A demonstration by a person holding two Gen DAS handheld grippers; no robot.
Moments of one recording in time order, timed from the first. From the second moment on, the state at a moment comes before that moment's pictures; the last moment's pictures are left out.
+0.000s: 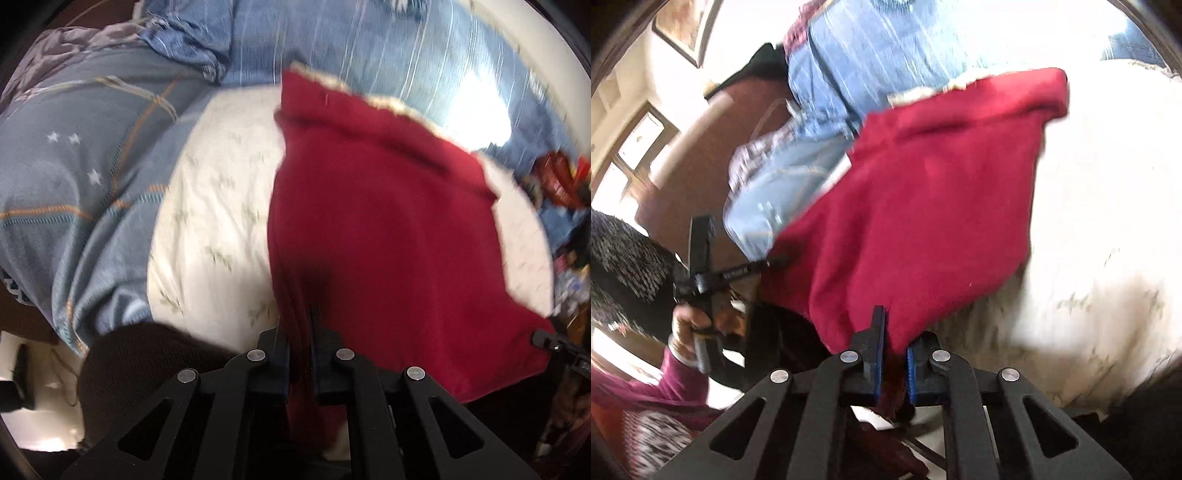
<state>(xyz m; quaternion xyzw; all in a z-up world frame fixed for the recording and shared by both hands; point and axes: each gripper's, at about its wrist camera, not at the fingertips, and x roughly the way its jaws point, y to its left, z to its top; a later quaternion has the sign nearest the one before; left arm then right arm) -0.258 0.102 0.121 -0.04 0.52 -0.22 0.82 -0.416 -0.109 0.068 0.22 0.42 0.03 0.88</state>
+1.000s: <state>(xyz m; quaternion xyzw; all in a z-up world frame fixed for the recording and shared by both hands) -0.020 -0.019 0.126 -0.08 0.47 -0.19 0.86 -0.219 -0.268 0.138 0.17 0.32 -0.14 0.92</state>
